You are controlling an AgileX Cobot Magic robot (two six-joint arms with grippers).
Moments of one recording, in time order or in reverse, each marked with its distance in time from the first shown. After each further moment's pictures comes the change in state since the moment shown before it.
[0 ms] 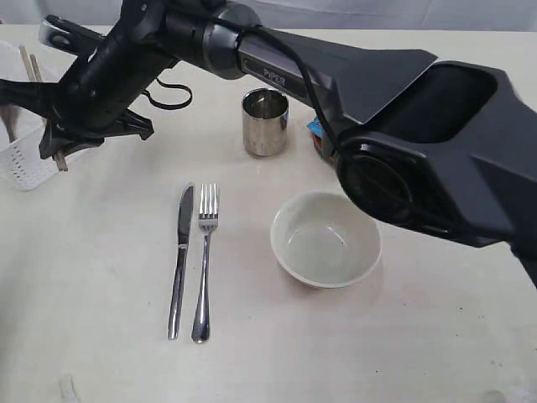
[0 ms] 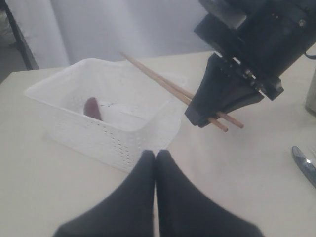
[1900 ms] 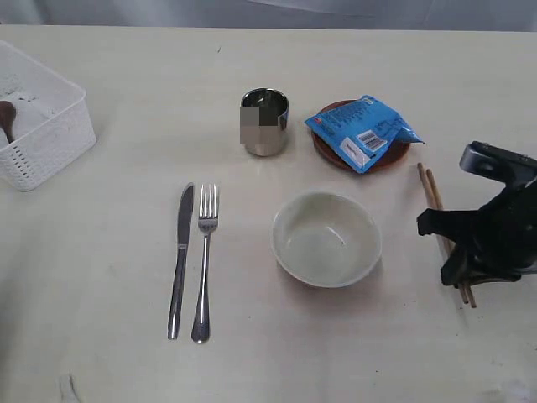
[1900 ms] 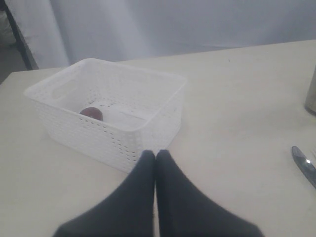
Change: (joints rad) left arm 0.000 0.000 0.000 0.000 0.000 0.000; right arm -0.770 -1.008 1.713 -0.342 -0.220 -0.198
